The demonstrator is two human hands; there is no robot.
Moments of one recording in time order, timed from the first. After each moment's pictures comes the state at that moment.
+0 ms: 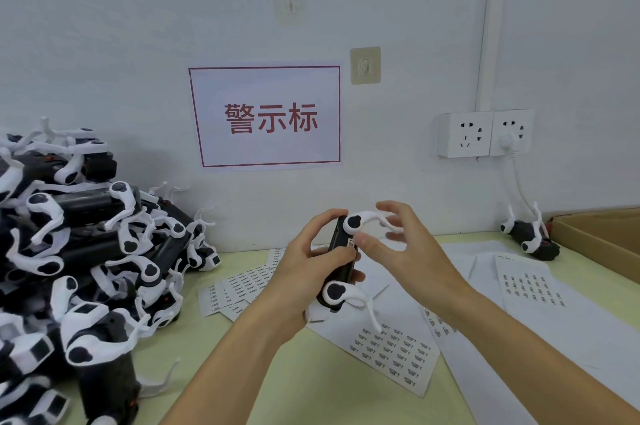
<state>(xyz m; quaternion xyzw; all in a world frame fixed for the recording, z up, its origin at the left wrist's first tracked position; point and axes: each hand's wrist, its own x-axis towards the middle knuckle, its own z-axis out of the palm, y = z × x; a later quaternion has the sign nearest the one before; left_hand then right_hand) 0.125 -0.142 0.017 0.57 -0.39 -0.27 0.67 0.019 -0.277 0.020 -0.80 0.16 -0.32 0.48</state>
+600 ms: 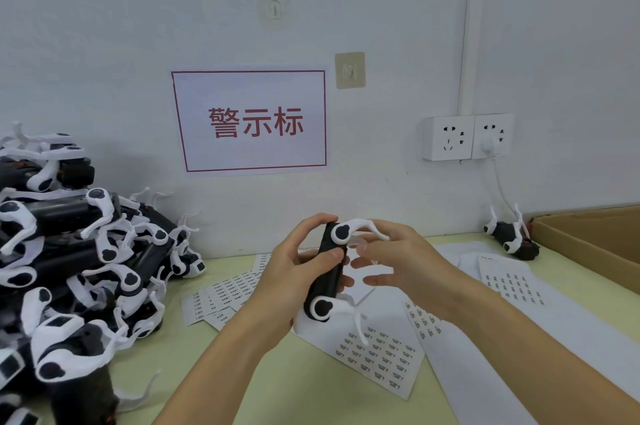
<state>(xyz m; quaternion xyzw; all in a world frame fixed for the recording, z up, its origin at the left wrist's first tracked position) 0.124 -0.145 0.016 0.58 -0.41 -0.23 0.67 0.009 -0.290 0.033 -0.75 0.09 -0.20 0.62</state>
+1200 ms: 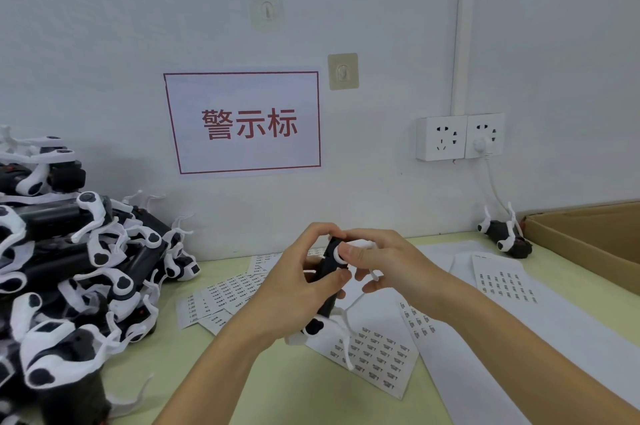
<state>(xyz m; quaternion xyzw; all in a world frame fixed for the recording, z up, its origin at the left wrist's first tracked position) 0.119 -0.144 0.018 0.67 -0.48 -0.16 0.54 0.010 -0.288 0.031 -0.81 0.07 -0.19 0.56</state>
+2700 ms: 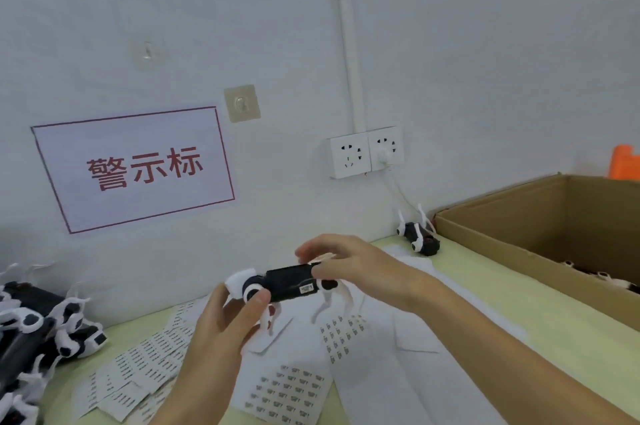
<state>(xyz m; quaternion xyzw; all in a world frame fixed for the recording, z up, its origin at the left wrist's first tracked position) 0.087 -0.171 0.004 0.59 -0.33 -0.19 0.71 -0.042 -0.339 0.055 -0.83 0.11 -0.18 0.52</state>
